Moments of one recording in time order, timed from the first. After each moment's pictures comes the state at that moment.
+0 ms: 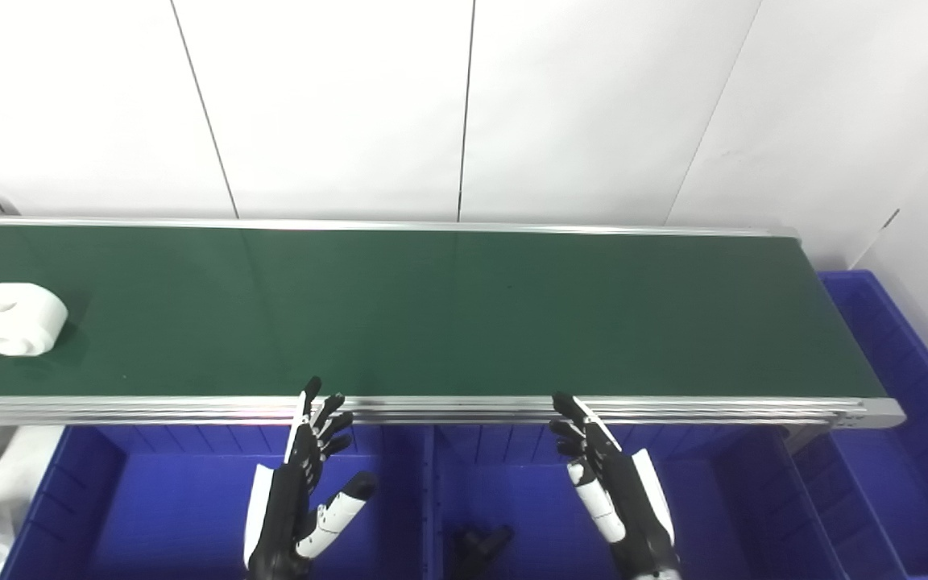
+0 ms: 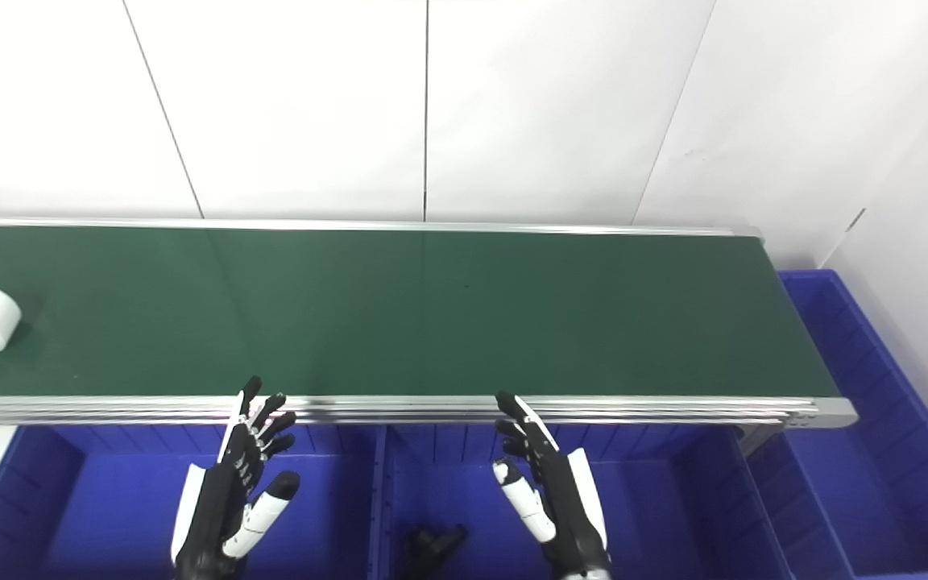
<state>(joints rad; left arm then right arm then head) 0.38 -0.12 -0.11 -0.11 0.22 -0.28 0.11 0.16 -0.01 0.21 -0.09 -0.24 -0.03 0.06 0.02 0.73</state>
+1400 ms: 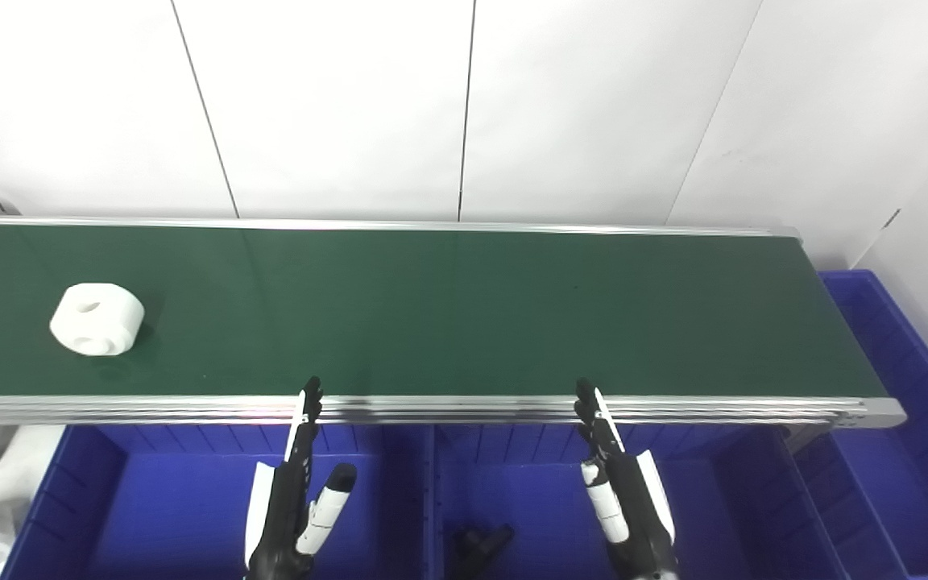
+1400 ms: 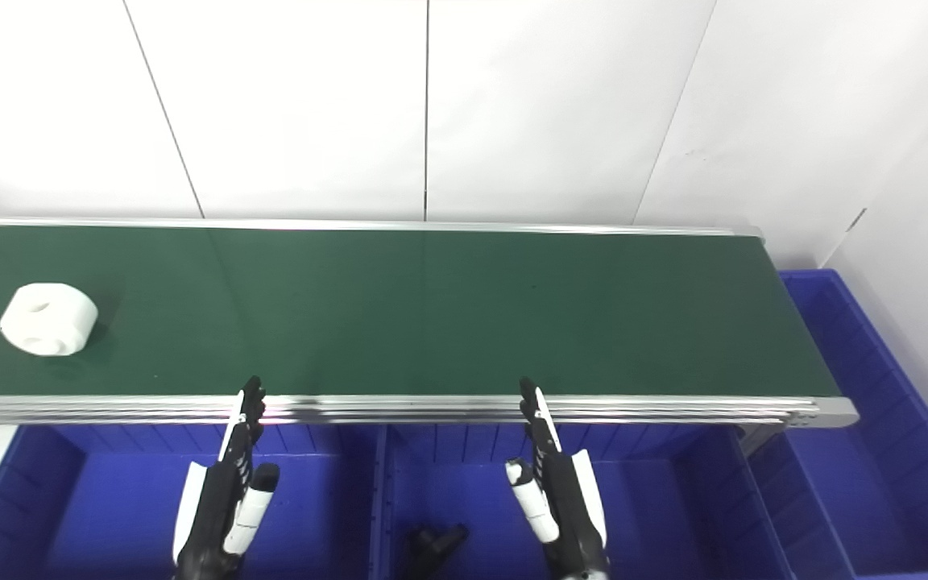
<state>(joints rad) 0.37 -0.13 -0.10 -0.09 0.31 -0.27 0.14 0.17 -0.01 0.20 -0.03 -0.16 -0.14 0.05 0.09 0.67</state>
